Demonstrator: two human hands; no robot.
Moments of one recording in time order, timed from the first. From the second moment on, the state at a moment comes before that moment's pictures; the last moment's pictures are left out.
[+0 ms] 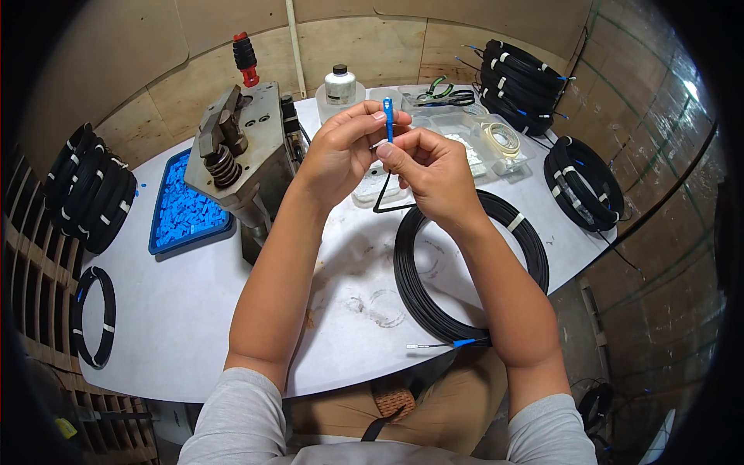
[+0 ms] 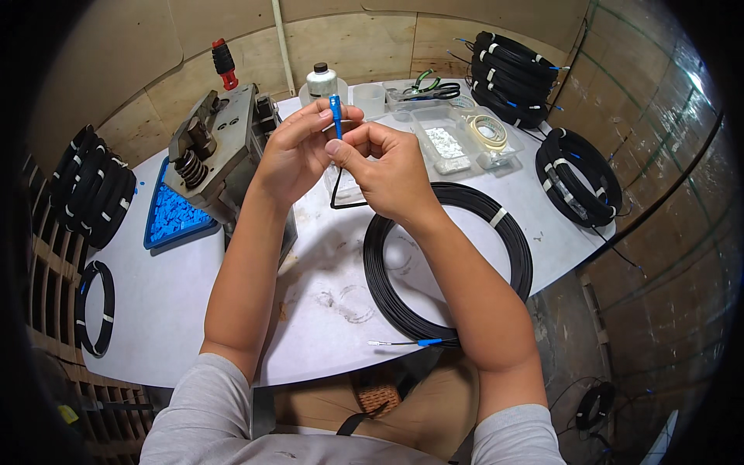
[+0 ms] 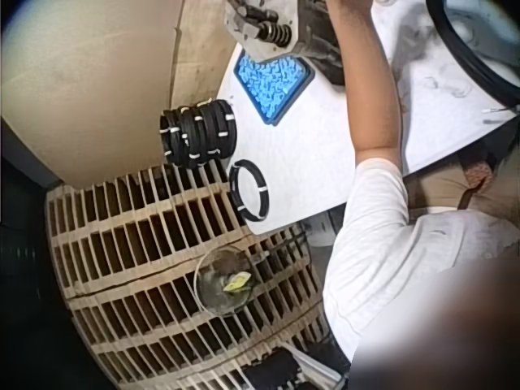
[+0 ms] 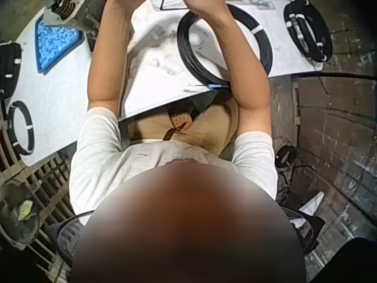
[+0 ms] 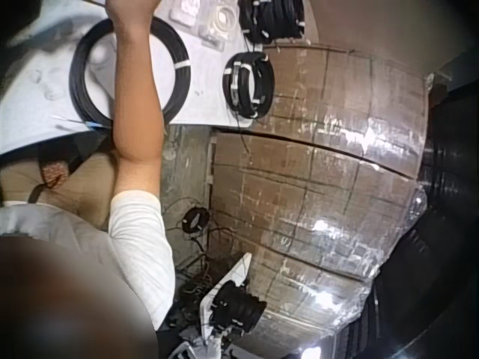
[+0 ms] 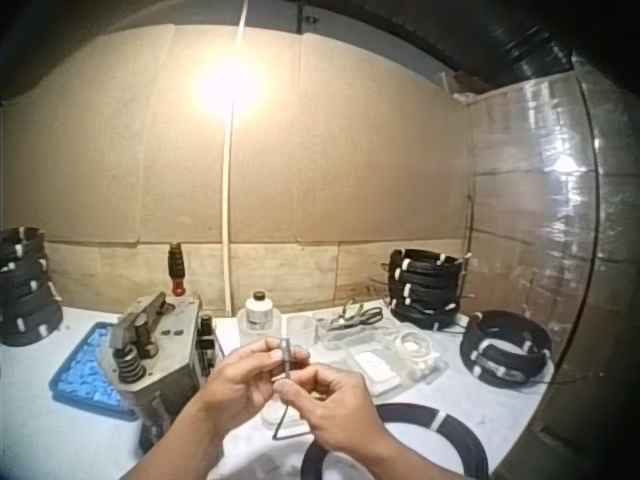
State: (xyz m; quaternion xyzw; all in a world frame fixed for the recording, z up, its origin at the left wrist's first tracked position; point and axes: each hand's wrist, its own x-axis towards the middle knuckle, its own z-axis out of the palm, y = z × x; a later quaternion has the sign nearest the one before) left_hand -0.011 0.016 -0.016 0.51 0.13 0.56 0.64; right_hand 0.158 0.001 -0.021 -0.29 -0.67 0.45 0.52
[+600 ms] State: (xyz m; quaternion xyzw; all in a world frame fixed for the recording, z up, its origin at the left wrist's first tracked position) left_hand -0.004 0.011 -0.013 0.52 0.15 0.56 0.63; right_hand 0.158 -0.002 -0.021 -0.31 -0.66 0.40 0.55
